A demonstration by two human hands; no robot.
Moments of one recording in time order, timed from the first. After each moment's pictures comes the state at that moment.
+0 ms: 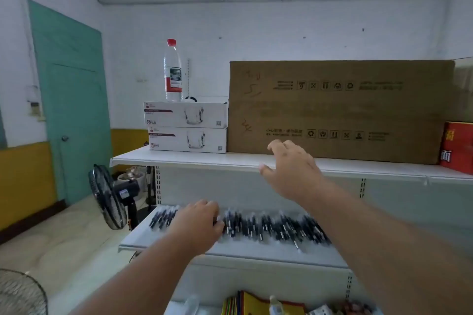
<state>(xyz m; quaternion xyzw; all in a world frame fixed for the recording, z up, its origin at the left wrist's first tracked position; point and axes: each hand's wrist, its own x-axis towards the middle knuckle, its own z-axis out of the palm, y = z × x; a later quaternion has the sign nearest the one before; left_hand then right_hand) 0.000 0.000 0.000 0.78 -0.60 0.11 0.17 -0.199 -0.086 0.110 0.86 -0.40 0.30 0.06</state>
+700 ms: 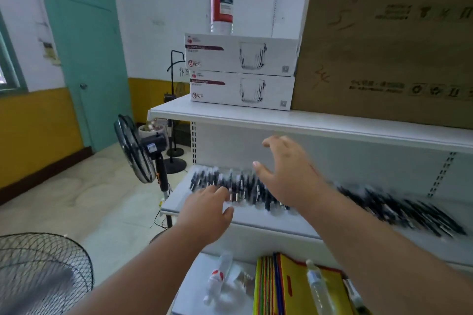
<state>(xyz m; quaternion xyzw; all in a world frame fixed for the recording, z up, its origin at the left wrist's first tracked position) 0.161 -0.011 -0.099 0.79 -0.57 0.07 0.19 -0.010 -0.092 0.013 0.90 -0.32 0.29 -0.03</state>
